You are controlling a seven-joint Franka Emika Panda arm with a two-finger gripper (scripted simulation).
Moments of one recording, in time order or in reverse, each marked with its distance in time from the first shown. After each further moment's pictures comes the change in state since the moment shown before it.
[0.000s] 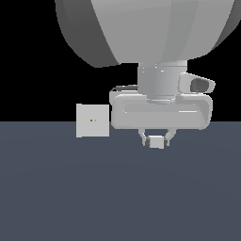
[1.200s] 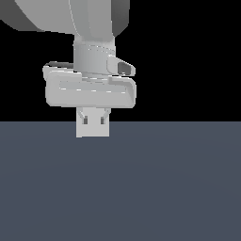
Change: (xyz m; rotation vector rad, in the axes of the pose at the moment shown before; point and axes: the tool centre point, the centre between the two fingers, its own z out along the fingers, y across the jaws) arm 0.029 -0.152 -0.042 0.124 0.000 -0.325
